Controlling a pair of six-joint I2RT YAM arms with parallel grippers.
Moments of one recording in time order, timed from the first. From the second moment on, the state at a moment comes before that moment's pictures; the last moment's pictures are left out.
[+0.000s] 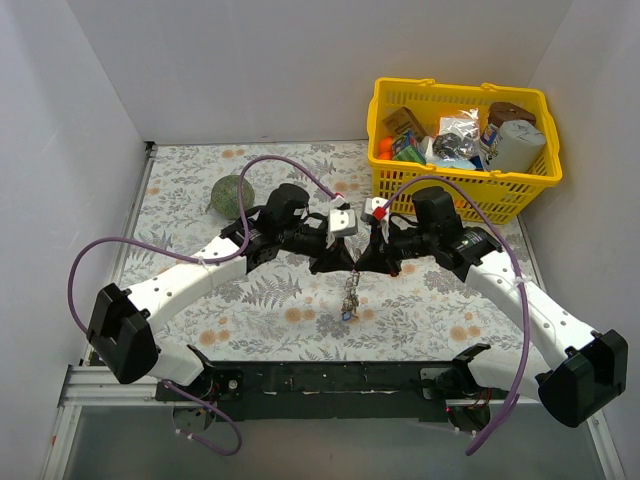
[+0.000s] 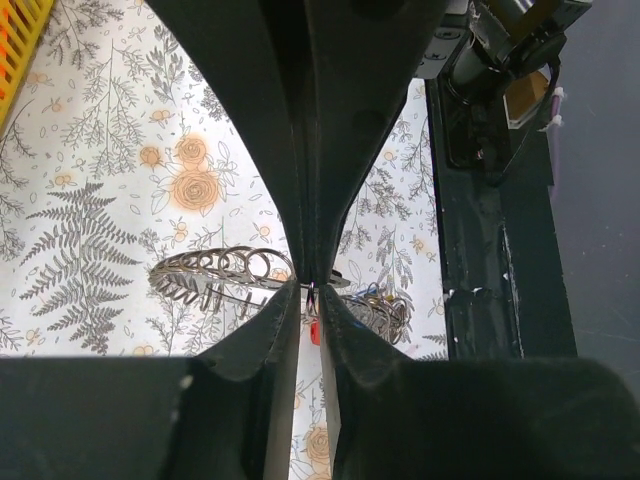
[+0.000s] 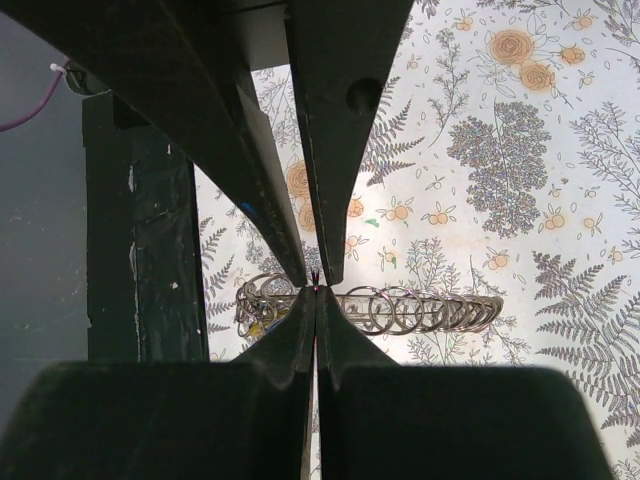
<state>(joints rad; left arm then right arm) -0.77 1.40 1.15 -0.32 0.76 0.32 0.56 1.14 0.99 -0.52 -0.85 -0.34</state>
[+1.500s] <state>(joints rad) -0.77 1.12 0.68 0.49 0.59 -0.11 0.56 0.93 0.88 -0.21 -0.78 -0.13</state>
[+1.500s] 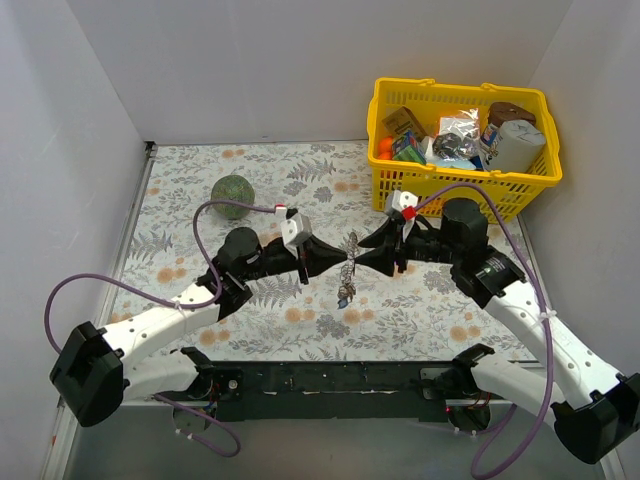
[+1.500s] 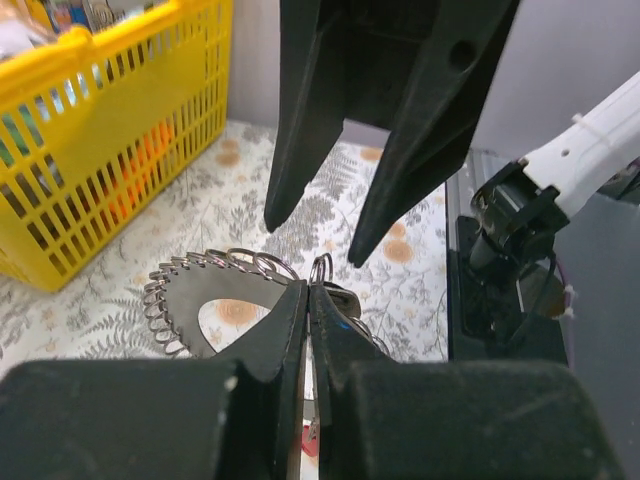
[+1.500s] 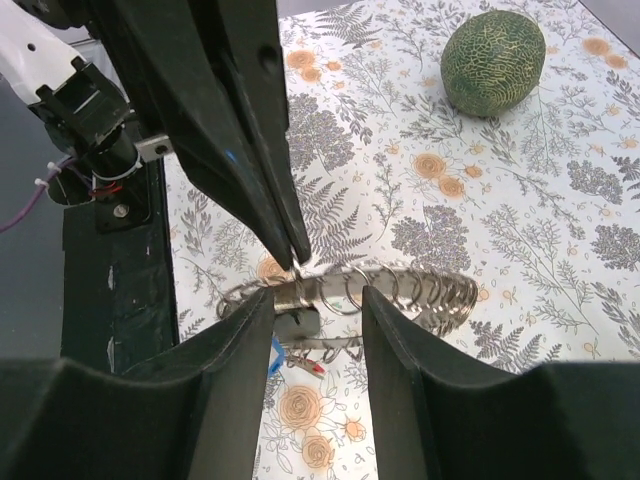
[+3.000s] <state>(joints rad) -0.77 1.12 0.58 0.97 0.62 -0.30 0.54 0.83 0.79 0.06 -0.98 -0.02</state>
